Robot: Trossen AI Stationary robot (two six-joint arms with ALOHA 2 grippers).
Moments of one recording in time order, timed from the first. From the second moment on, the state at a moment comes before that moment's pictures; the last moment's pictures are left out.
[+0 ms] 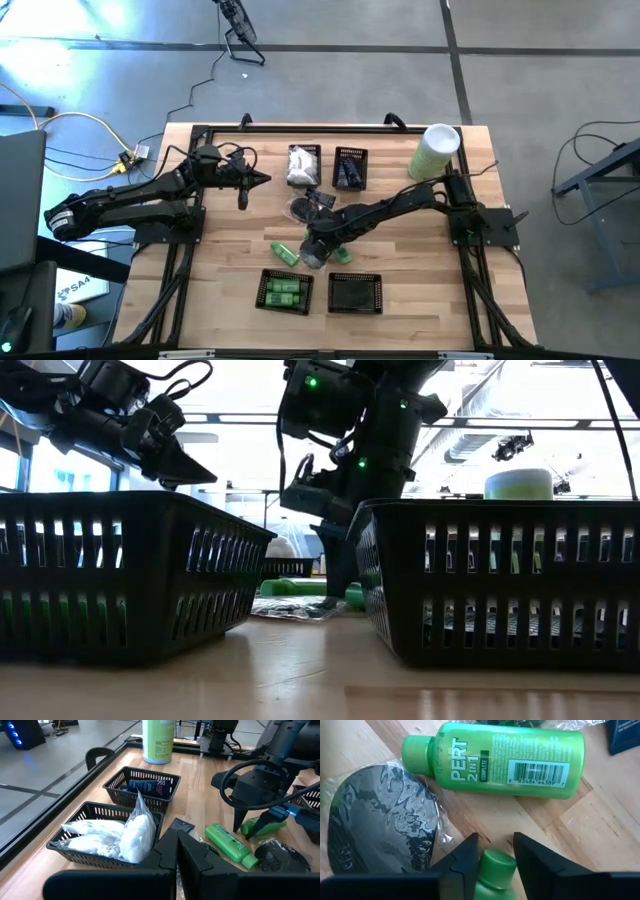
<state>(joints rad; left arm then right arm) 0.54 0.74 0.32 0.16 0.35 0.08 0.13 2.10 1.46 -0.63 0.16 0.85</state>
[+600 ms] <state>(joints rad) 0.54 0.74 0.32 0.16 0.35 0.08 0.14 2.06 1.45 -0.64 0.19 0.81</state>
